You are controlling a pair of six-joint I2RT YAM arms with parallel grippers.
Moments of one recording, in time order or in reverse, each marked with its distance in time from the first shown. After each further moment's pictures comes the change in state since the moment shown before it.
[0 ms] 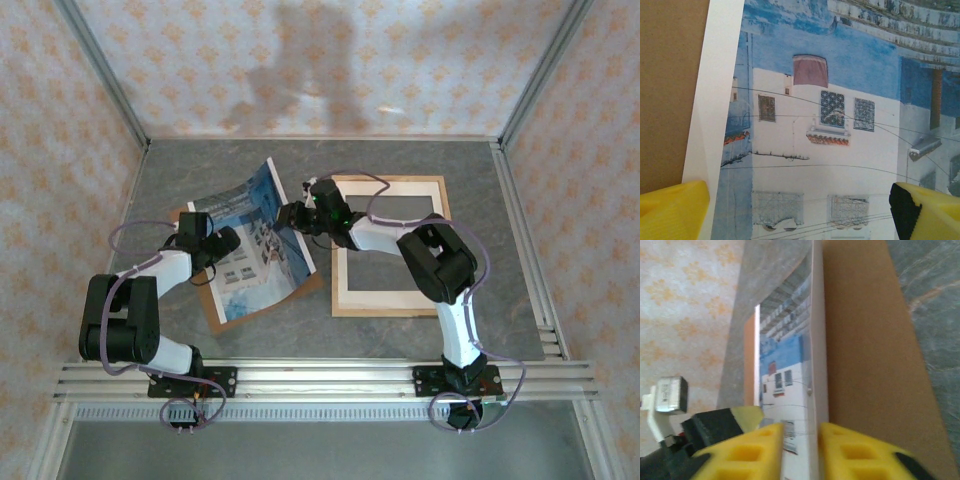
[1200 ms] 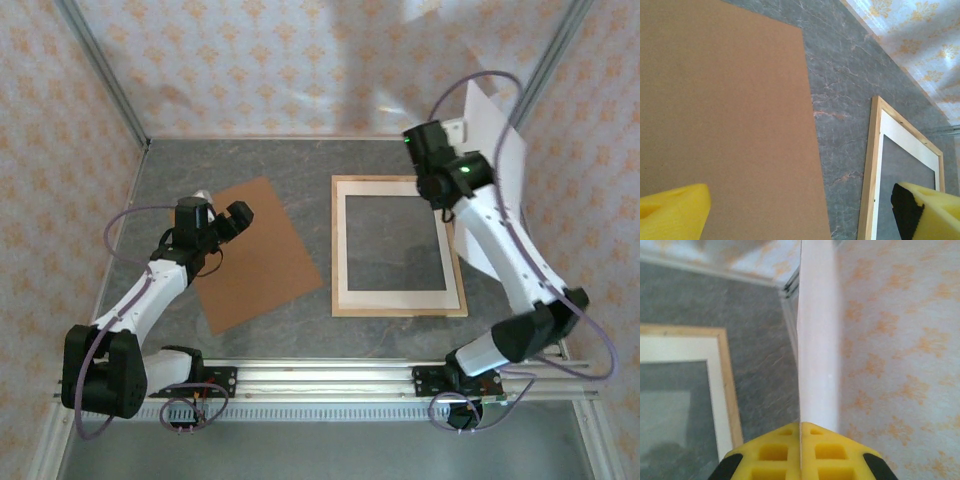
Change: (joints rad) left arm -0.119 -0.268 0.069 -0.020 0.101 -0.129; right arm -0.256 -0.551 0.351 -1.369 1.247 -0.726
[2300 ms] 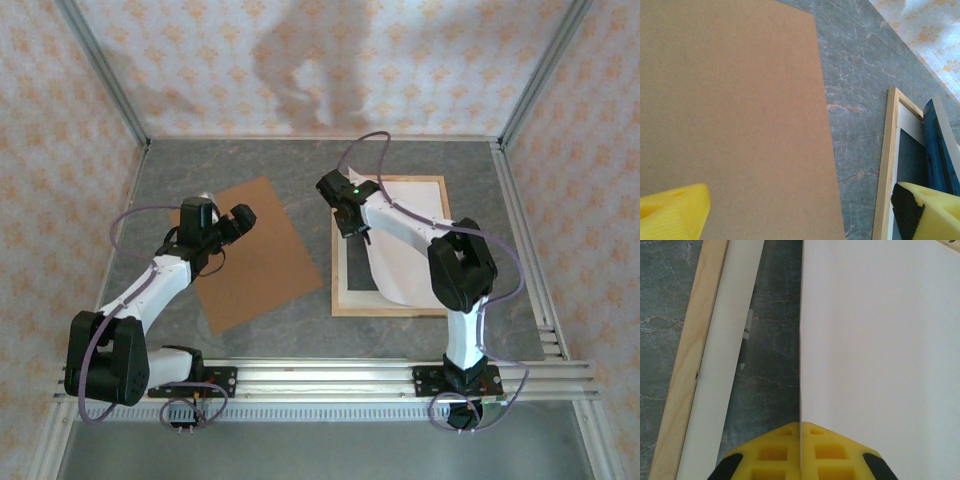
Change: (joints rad) left arm -0.006 0.065 0.000 0.015 -0.003 0.019; right arm 0.226 0.428 -0.117 0.264 -0.443 0.172
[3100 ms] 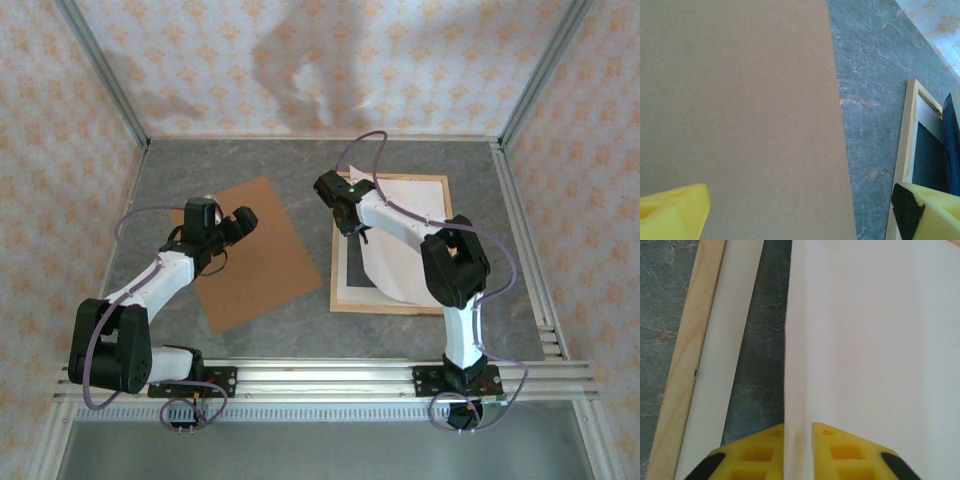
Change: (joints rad) left arm 0.000 0.060 0.000 0.016 0.002 0.006; right arm 0.000 0.045 0.034 -0.018 0.021 0.039
